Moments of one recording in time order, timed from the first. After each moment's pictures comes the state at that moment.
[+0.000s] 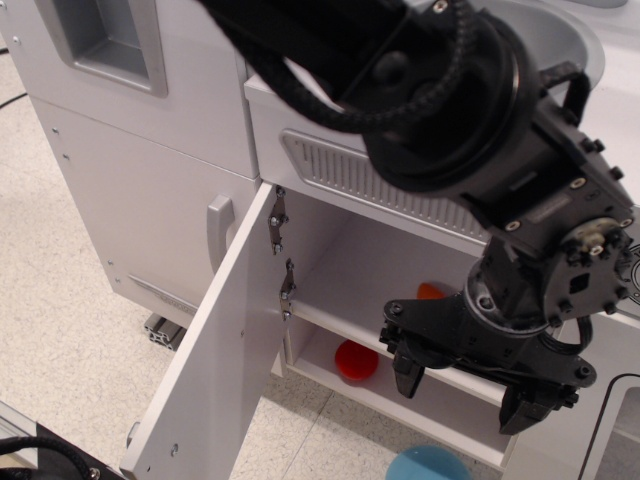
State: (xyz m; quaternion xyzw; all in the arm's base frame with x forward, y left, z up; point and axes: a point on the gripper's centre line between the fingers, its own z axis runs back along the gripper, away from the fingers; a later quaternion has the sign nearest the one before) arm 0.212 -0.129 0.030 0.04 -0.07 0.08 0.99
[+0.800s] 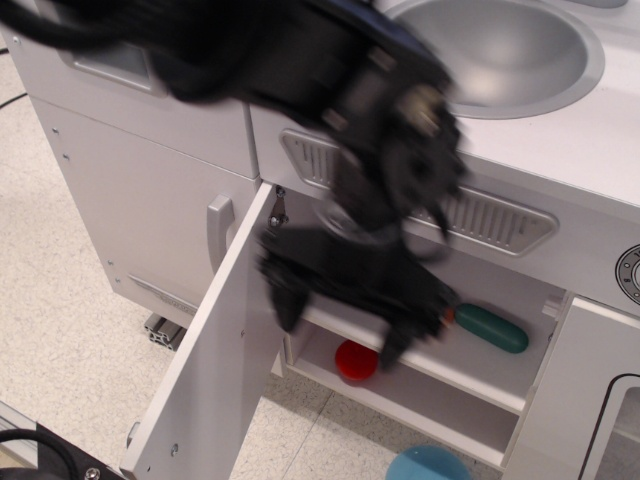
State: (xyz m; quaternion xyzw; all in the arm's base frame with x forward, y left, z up) arm 0.203 -0.051 0.063 0.05 -0.05 0.07 1.00
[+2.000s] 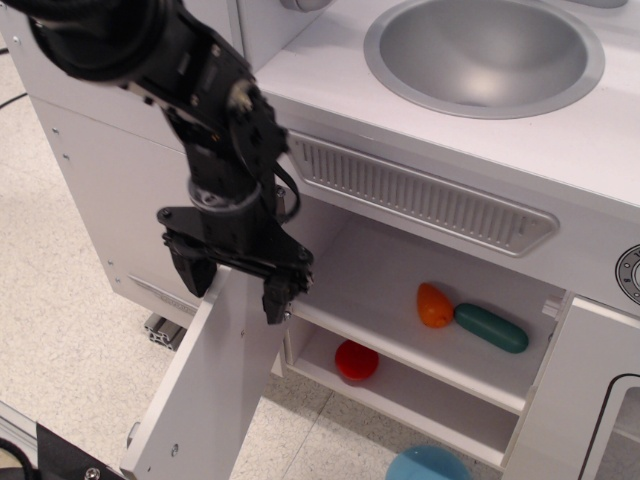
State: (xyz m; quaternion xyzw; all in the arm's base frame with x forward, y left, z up) arm 0.227 0.032 0.011 0.04 -0.06 0.07 0.99
